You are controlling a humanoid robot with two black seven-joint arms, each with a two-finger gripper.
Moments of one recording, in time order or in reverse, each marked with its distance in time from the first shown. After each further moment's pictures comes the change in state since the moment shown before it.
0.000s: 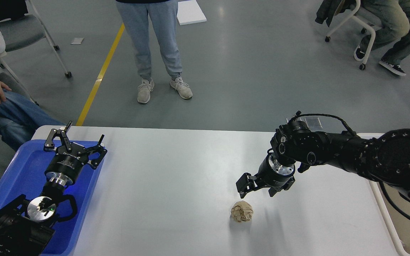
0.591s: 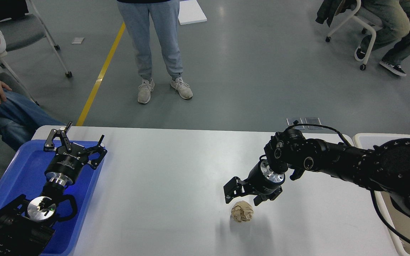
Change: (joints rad) left arm 0.000 0.000 0.001 0.000 0.000 0.000 0.000; right arm -0.079 0.001 0.155 -0.005 -0.007 0.000 0.003
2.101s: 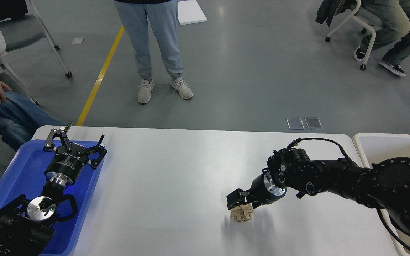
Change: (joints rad) left arm 0.000 0.000 -0.001 0.000 0.000 0.000 0.000; right arm -0.112 0.000 0.014 -0.033 -0.331 -0.194 0.241
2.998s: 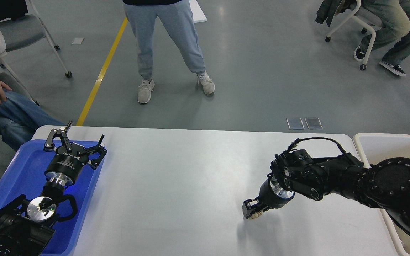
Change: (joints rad) left arm 0.000 0.000 0.000 0.000 0.000 0.000 0.000; right arm 0.008 0.000 -0.084 -0.024 -0.105 0.067 0.034
